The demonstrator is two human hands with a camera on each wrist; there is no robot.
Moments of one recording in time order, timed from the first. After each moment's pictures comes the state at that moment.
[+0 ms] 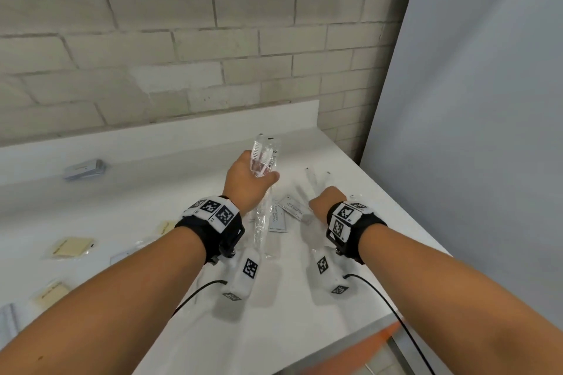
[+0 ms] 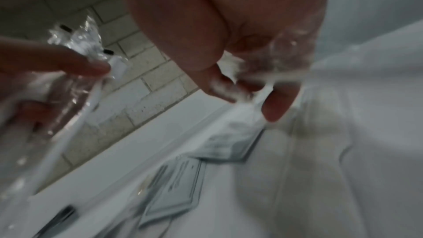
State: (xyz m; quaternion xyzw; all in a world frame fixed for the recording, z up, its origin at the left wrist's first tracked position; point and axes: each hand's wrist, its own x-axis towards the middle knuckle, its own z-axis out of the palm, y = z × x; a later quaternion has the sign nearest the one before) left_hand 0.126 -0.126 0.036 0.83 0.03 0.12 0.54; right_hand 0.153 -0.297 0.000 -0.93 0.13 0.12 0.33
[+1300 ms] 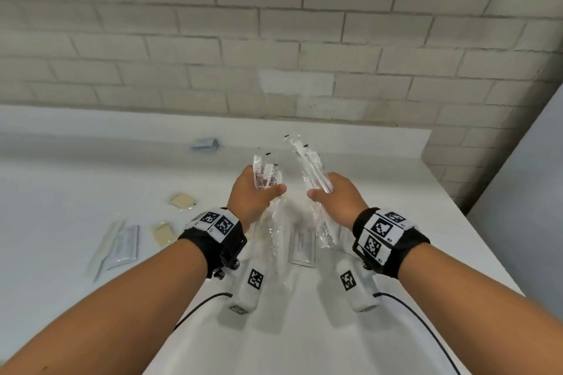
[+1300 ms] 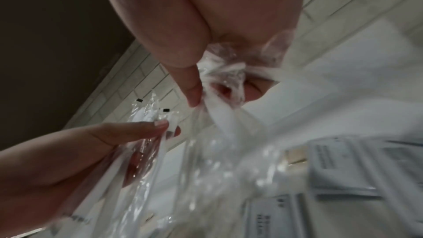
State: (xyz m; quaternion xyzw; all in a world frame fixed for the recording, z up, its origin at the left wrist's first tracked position) left_hand 0.065 -0.015 0.018 0.75 0.20 0.21 0.60; right_hand 0.138 -0.185 0.046 -0.87 -0.23 0.12 0.43
